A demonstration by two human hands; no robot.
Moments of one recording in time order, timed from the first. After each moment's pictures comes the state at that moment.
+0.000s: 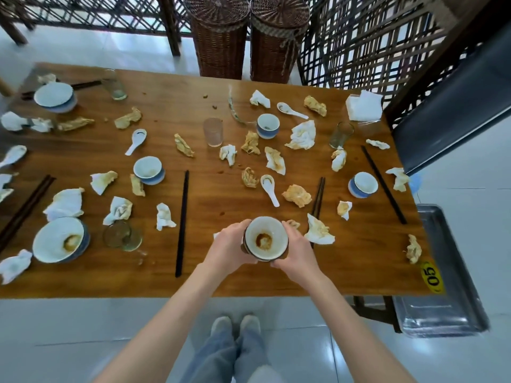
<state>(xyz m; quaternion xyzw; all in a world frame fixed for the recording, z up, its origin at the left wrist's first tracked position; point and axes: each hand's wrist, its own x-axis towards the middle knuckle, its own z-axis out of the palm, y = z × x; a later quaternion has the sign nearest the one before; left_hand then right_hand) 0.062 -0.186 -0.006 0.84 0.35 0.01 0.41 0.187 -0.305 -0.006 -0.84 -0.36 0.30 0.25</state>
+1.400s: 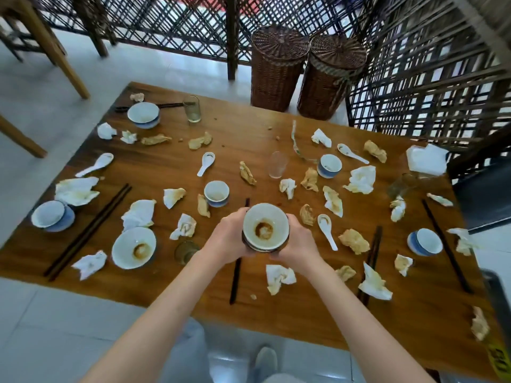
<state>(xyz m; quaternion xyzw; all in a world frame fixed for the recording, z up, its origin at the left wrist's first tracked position) -0.012 -0.058 0.037 0.82 0.40 0.07 0.40 0.135 -0.152 0.039 -0.81 -0.44 0.32 0.21</state>
